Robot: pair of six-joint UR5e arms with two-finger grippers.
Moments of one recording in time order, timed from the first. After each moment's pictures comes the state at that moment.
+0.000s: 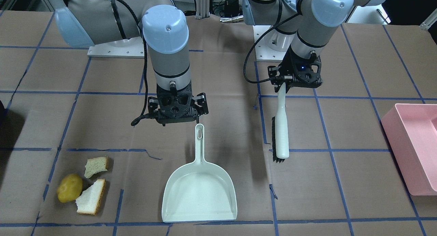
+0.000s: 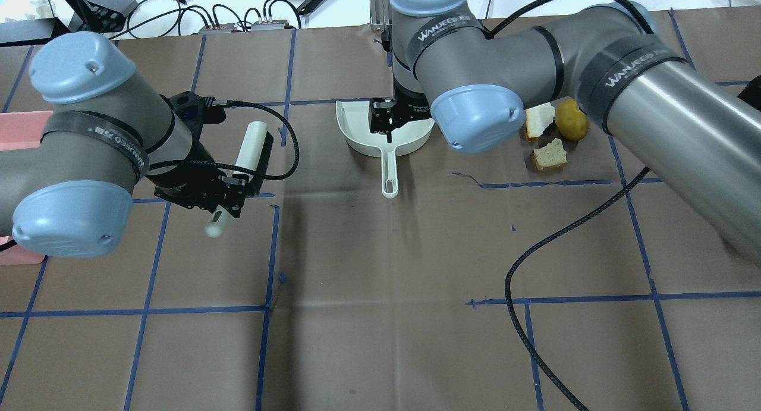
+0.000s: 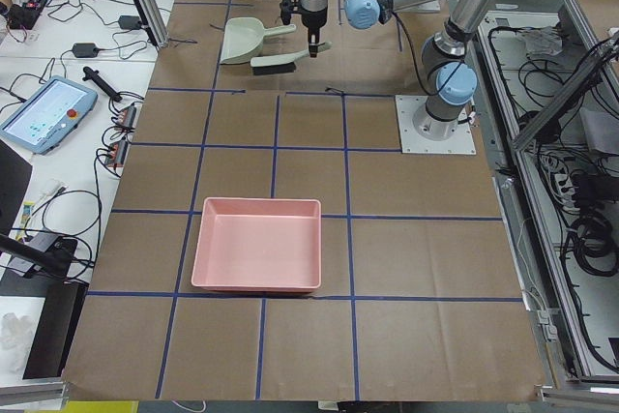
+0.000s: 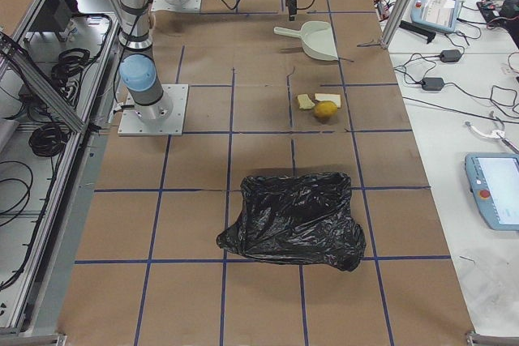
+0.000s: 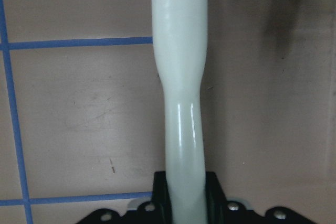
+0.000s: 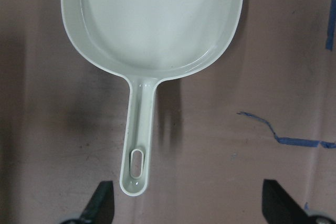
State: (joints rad) left arm -1.52 -1.47 -1.98 -1.30 1.53 0.09; right arm 1.92 -1.26 1.55 -1.96 -1.59 0.23
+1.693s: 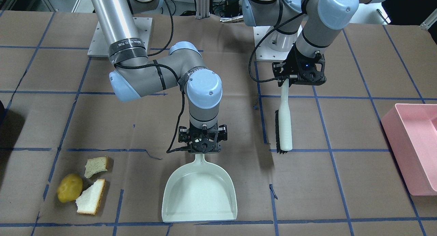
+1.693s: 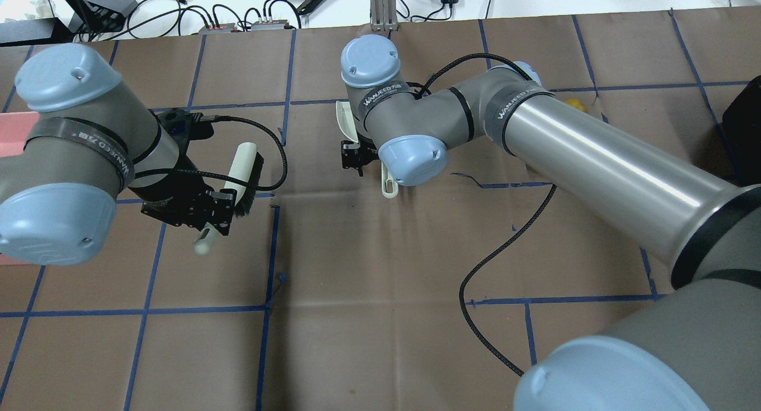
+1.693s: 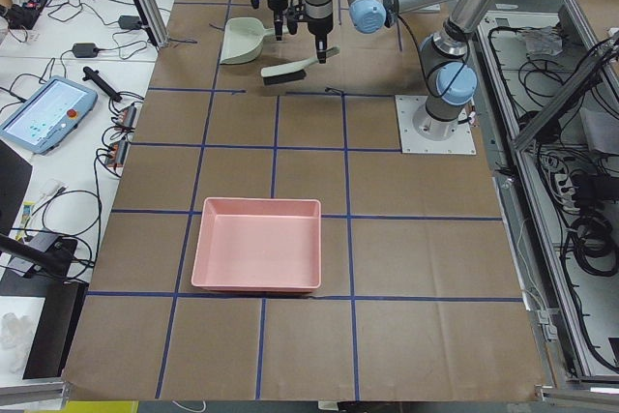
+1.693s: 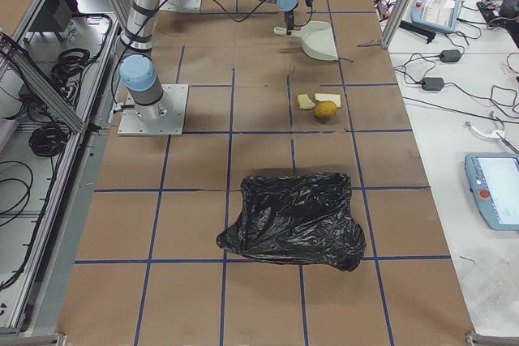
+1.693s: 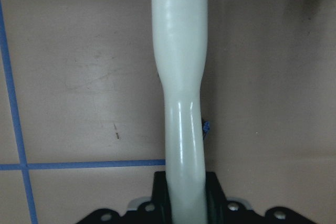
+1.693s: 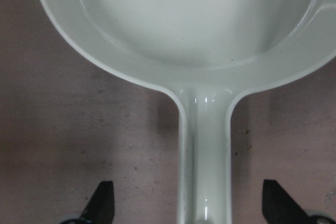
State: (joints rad) left arm -1.48 -1.44 -1.99 -1.39 1.54 0.10; right arm 1.98 -1.02 1.54 -2.11 -1.60 0.36
